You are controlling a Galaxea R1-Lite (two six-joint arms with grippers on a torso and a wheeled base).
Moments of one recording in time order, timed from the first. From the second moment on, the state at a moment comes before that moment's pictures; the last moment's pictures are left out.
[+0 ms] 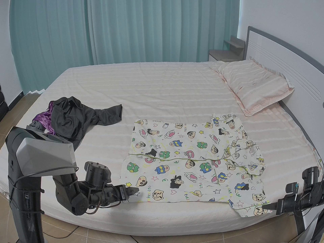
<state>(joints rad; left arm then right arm) -0.37 2.31 -0.50 -1.04 -0.13 -0.55 -0.31 1.91 -0.02 -0.79 0.68 -0.18</state>
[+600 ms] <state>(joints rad) -0.40 2.37 -0.55 -1.04 -0.07 -0.55 -0.31 1.91 -0.02 -0.79 0.69 -0.18</state>
